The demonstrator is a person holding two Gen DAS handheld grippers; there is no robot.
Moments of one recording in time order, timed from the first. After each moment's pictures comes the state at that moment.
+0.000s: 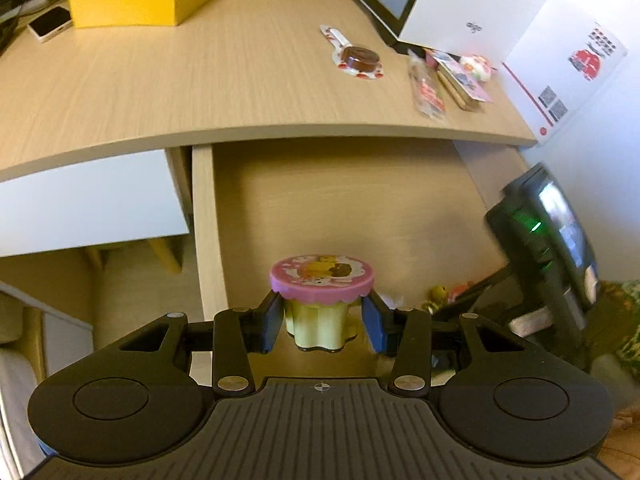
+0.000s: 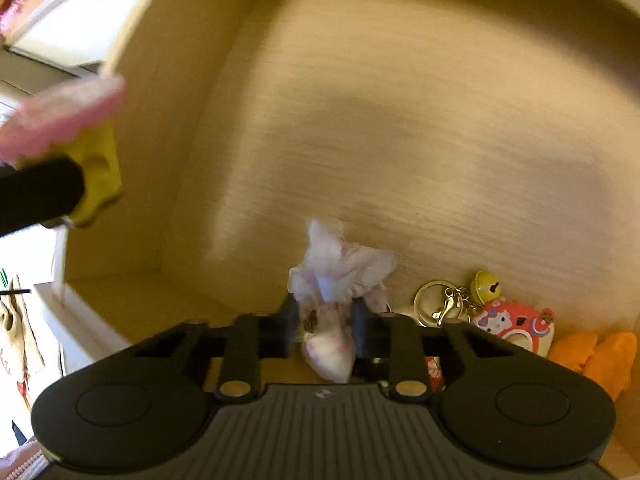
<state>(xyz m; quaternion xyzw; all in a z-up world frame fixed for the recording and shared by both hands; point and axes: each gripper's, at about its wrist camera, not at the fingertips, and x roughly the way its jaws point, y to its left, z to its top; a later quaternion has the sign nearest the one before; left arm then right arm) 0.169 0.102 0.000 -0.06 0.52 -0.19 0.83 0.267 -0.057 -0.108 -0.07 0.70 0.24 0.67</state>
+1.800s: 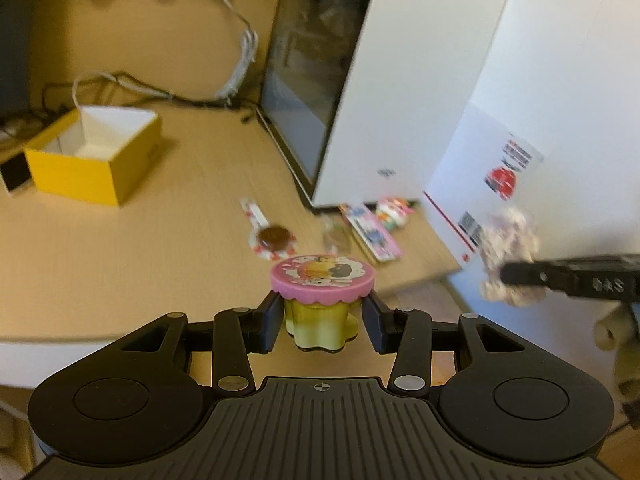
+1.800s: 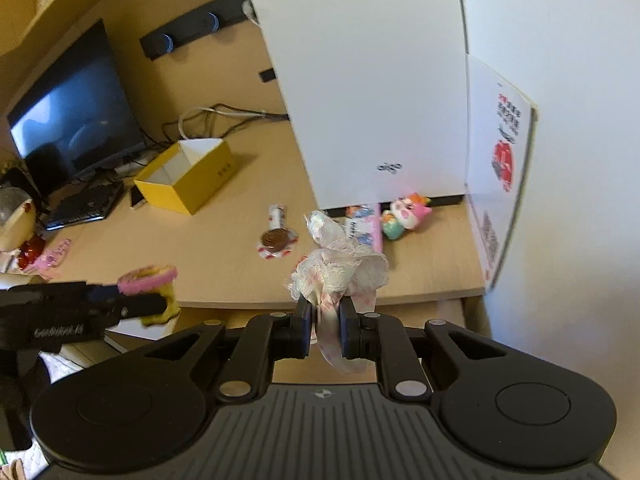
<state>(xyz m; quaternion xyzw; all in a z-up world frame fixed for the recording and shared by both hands) 0.196 0.073 0.101 -0.11 0.34 -0.13 0.92 0.246 -0.239 0.106 0.07 0.38 0.17 0.91</state>
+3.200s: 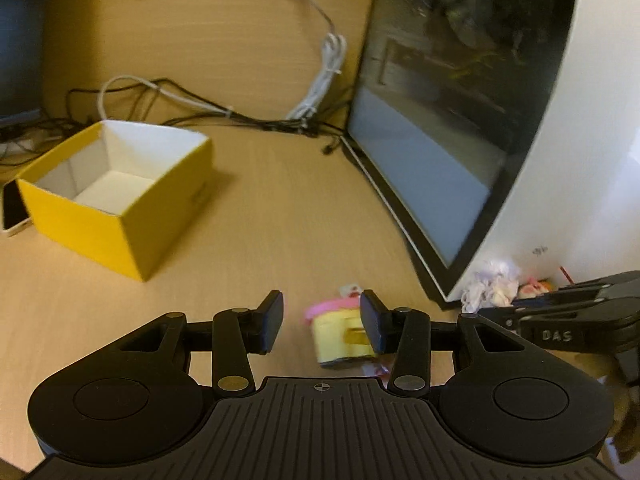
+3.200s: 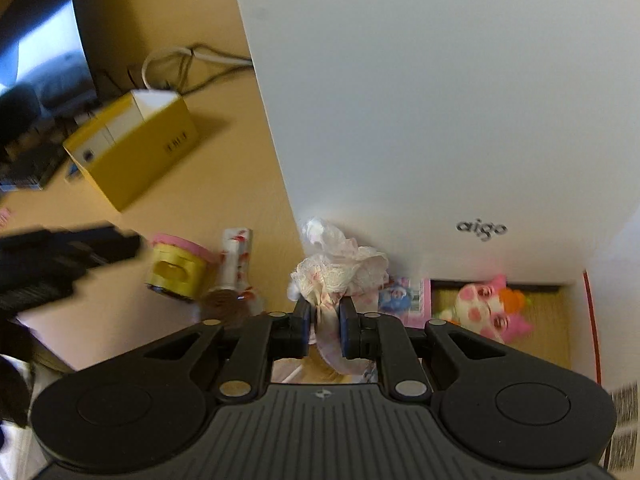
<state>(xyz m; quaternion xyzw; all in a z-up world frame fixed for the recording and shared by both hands) 0.342 0.114 0.043 -0.13 0.32 0.03 0.94 0.453 -0.150 0.018 -0.03 0.44 0.18 0.88</state>
